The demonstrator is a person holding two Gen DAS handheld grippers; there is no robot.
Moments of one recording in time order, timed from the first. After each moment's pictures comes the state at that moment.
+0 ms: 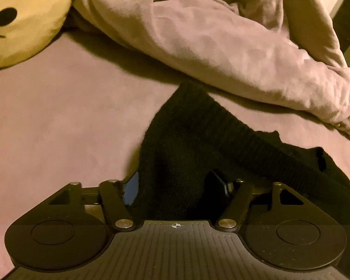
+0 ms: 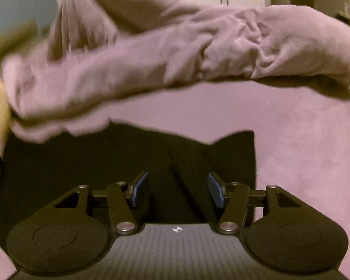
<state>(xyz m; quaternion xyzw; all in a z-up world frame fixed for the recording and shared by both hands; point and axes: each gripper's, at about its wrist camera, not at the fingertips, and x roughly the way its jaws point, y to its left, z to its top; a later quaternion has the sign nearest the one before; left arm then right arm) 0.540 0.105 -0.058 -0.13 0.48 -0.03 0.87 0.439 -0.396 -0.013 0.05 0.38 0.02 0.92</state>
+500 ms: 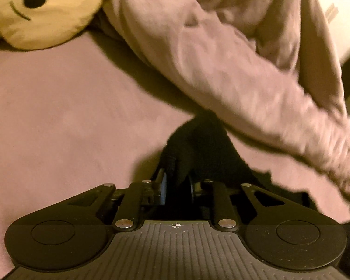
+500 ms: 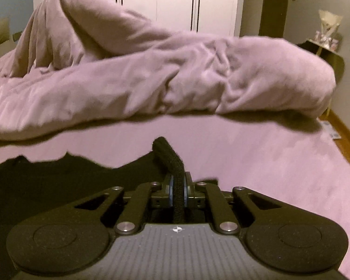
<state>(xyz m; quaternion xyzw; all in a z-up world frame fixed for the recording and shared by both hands) 0.537 0.131 -0.044 -0.23 0.43 0.01 0.87 0.466 -0.401 0.010 0.01 0.31 -0.08 0.95</state>
